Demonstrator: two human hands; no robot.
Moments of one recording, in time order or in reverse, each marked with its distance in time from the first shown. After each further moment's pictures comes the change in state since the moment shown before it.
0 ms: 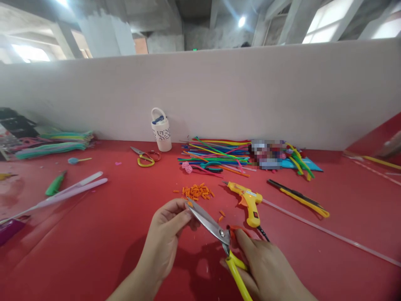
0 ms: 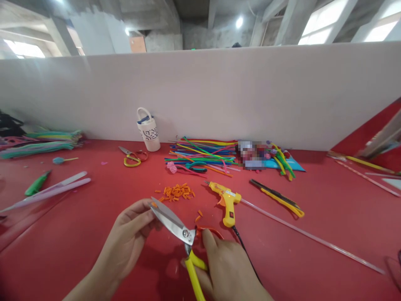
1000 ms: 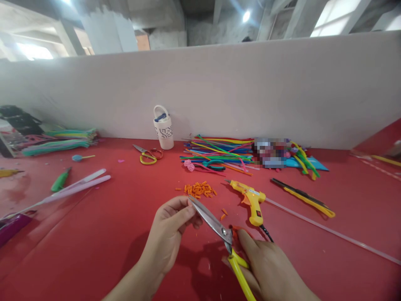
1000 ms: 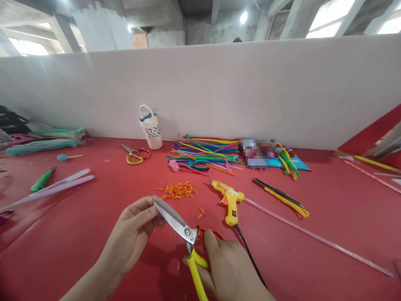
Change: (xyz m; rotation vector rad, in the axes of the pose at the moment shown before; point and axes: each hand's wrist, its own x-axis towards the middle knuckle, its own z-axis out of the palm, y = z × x) left_hand 0.000 0.002 0.001 -0.026 -0.036 -0.023; right_hand 0.000 0.001 0.004 -0.071 0.075 -0.088
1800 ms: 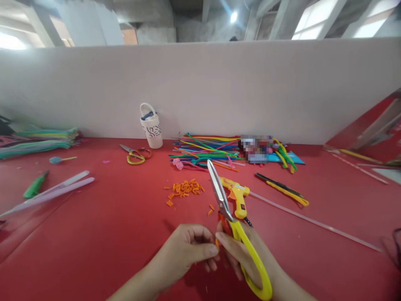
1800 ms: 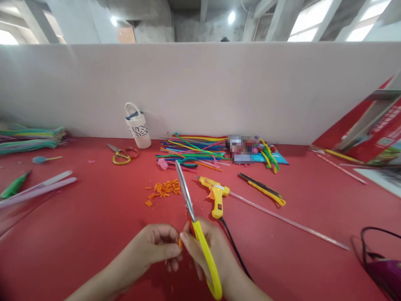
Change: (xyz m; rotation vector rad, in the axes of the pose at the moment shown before) left_hand -0.010 -0.037 0.011 0.317 -0.307 -0.452; right_hand 0.012 -0.012 -0.005 1.197 -0.282 0.833
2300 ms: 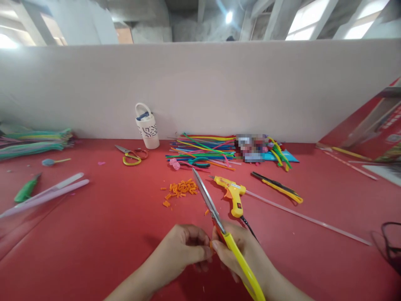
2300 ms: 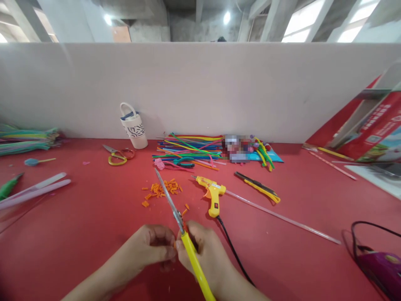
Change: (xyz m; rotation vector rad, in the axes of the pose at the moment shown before) left_hand 0.001 0.002 -0.002 0.144 0.027 -0.037; right_hand -0.005 -0.004 -0.001 -0.116 -0.024 -0.090
